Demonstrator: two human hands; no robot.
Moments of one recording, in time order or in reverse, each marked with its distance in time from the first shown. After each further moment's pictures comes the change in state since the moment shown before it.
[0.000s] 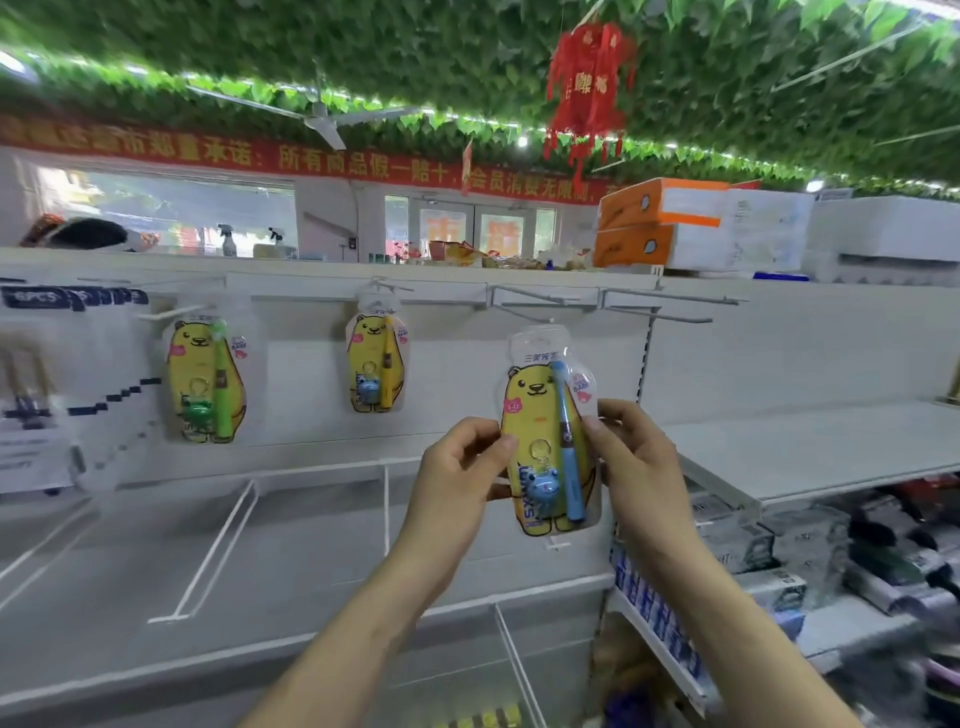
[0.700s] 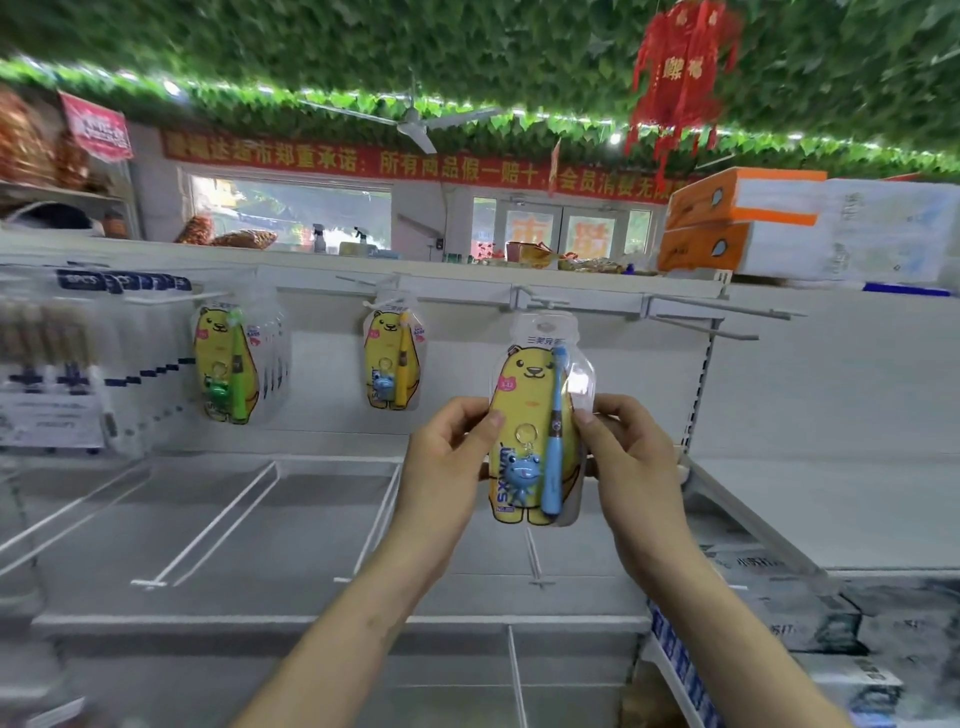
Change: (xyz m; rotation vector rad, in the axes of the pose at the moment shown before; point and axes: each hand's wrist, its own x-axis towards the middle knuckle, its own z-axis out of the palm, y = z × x) left_hand 0.037 -0.006 0.046 0.067 0.282 0.085; right_hand 0.068 0.026 -0.021 0.124 -0.171 -0.026
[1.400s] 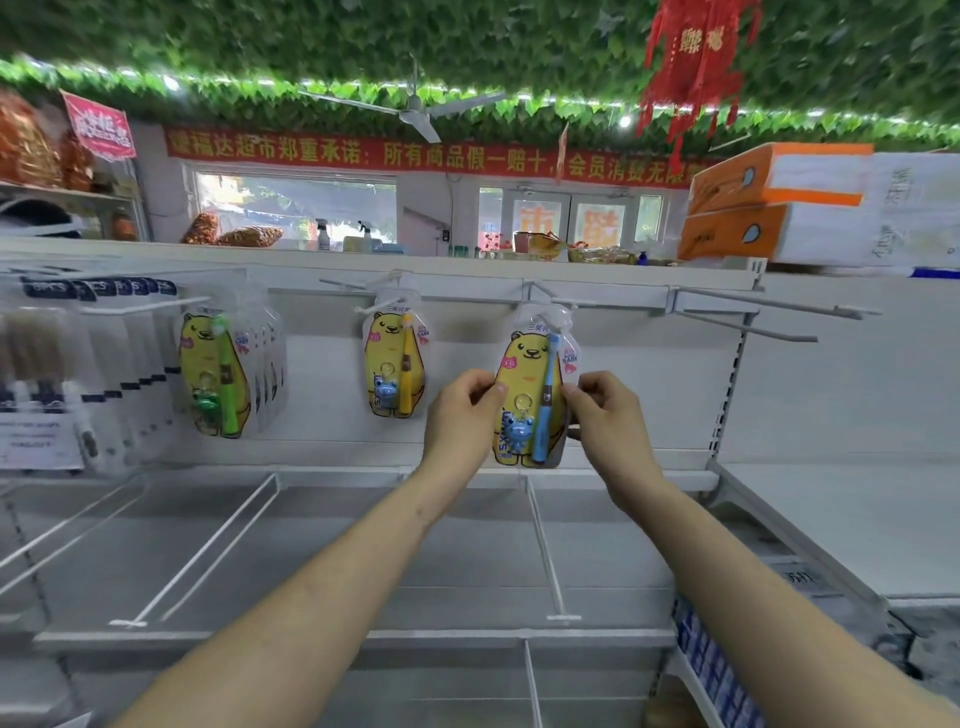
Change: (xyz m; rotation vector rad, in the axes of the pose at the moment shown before) left_hand 0.124 -0.059 0.008 0.303 0.062 -0.024; right_hand 0.115 0.070 0.026 -0.223 -0.002 0.084
